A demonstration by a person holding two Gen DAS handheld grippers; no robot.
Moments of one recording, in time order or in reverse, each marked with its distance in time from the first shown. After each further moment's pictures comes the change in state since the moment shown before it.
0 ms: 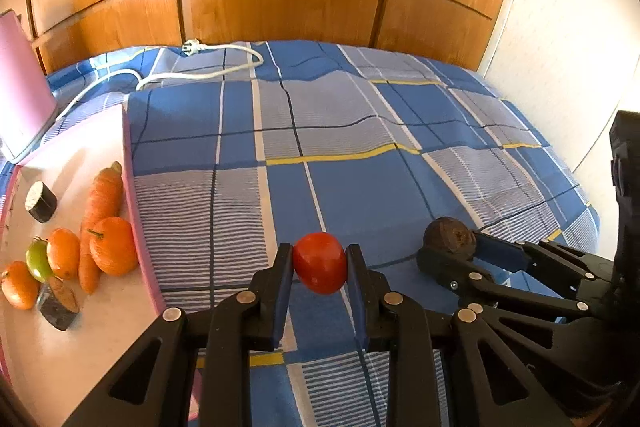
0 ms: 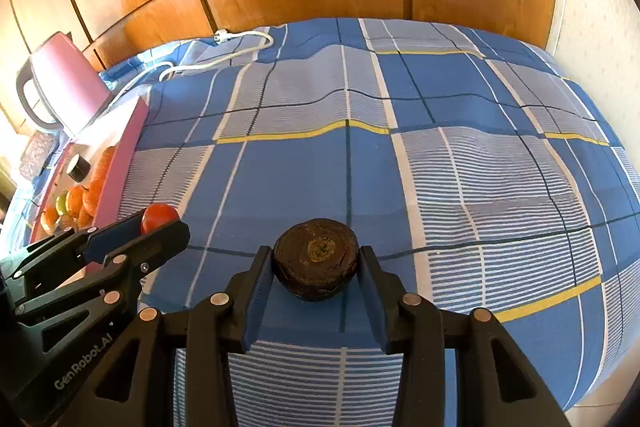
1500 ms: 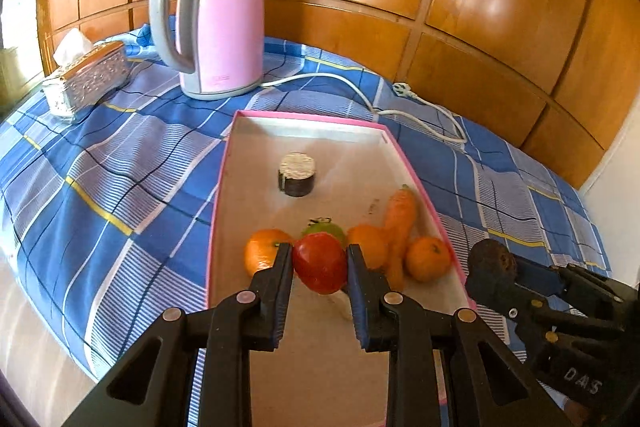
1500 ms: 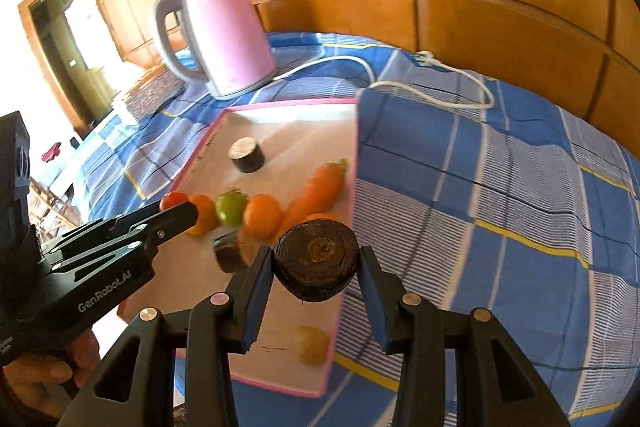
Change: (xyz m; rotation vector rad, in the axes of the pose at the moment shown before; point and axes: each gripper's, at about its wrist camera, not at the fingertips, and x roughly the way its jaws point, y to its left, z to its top) left arm -0.095 0.192 -0.037 -0.395 -0.133 0.270; right arm 0.005 0.188 0.031 -0.366 0.007 0.308
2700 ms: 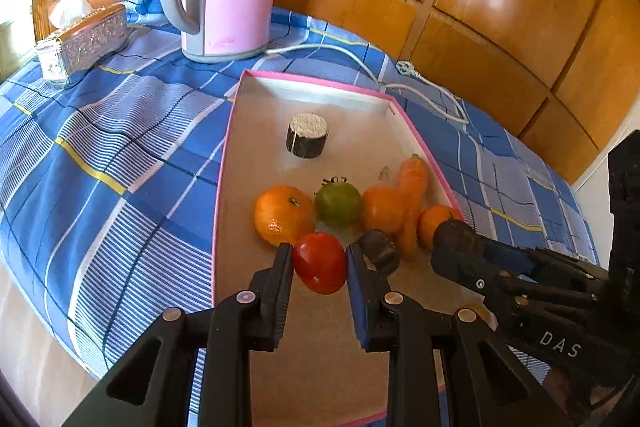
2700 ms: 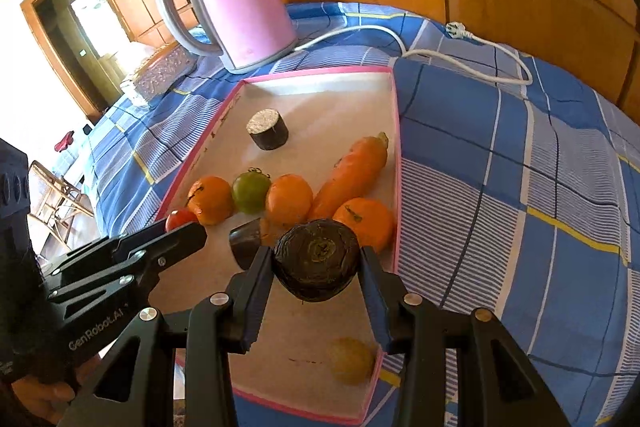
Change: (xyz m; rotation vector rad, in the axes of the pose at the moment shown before) left arm 0.014 0.016 -0.018 -0.039 0.079 -0.047; right arm 0.036 0.010 0.000 0.013 0.082 0.066
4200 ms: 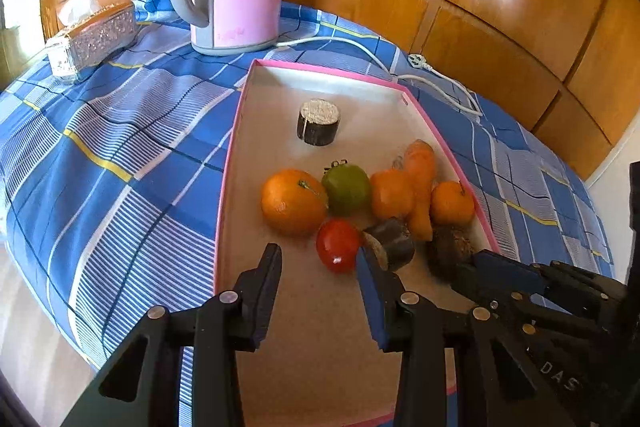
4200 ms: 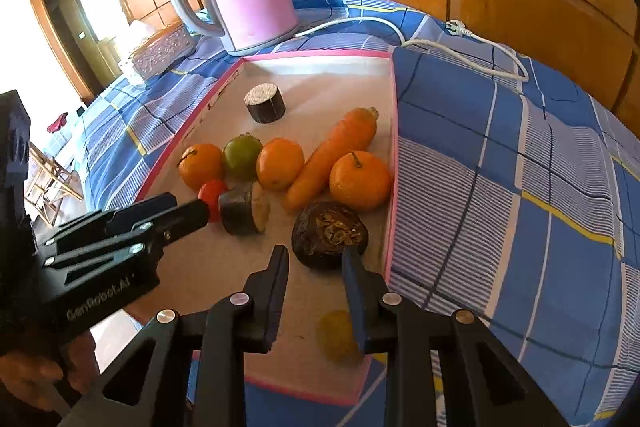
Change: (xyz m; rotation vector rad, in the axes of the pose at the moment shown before) left arm 0.004 -0.002 -0.008 0.003 -0.002 0.054; right arm 0.004 0.006 -0.022 -0.050 0.008 -0.043
